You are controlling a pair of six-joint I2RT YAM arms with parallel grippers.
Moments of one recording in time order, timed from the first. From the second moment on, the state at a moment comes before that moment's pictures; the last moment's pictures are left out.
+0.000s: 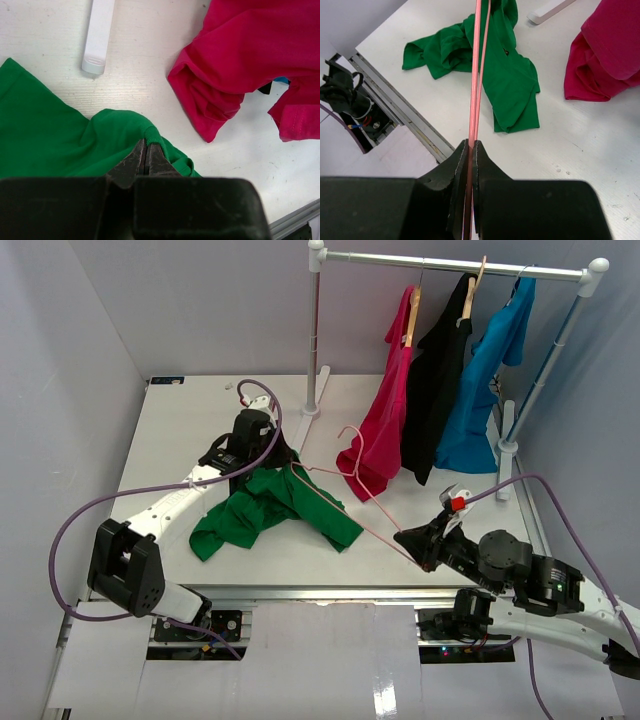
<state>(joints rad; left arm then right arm) -0.49 1.43 1.10 -0.23 -0.02 -0.55 1.29 0.34 0.71 -0.61 0.38 0.38</state>
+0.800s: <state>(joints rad) -0.49 1.18 1.09 -0.21 0.31 -0.55 1.29 0.60 0.47 0.08 0.43 0.21</state>
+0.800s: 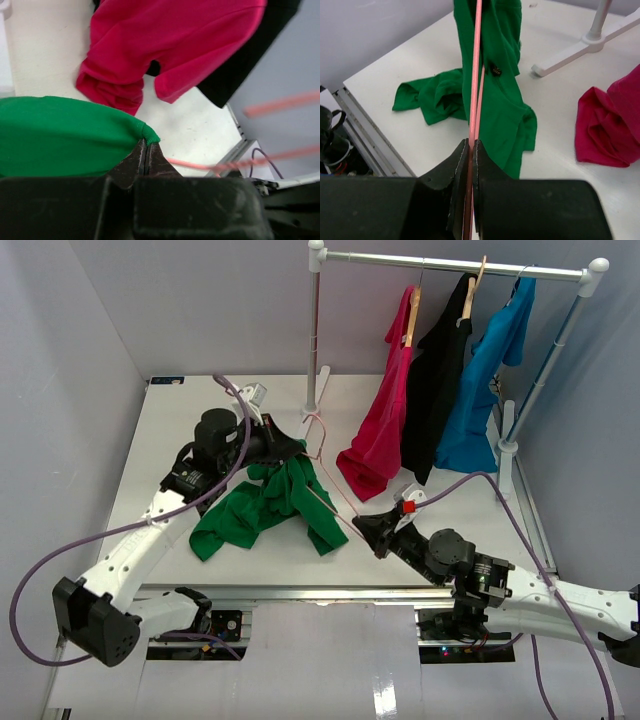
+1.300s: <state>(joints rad) -0.49 0.97 1.04 -0.13 0.45 -0.64 1.29 0.81 0.52 0.44 0.53 0.06</state>
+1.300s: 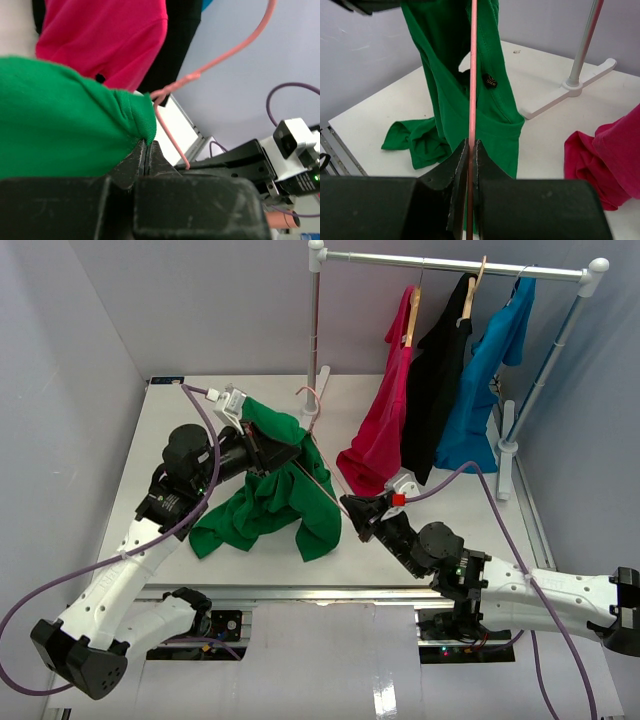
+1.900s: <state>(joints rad) -0.48 0.87 1.04 -0.21 0.70 -0.43 1.29 0.82 0.36 0.80 0.49 -0.02</state>
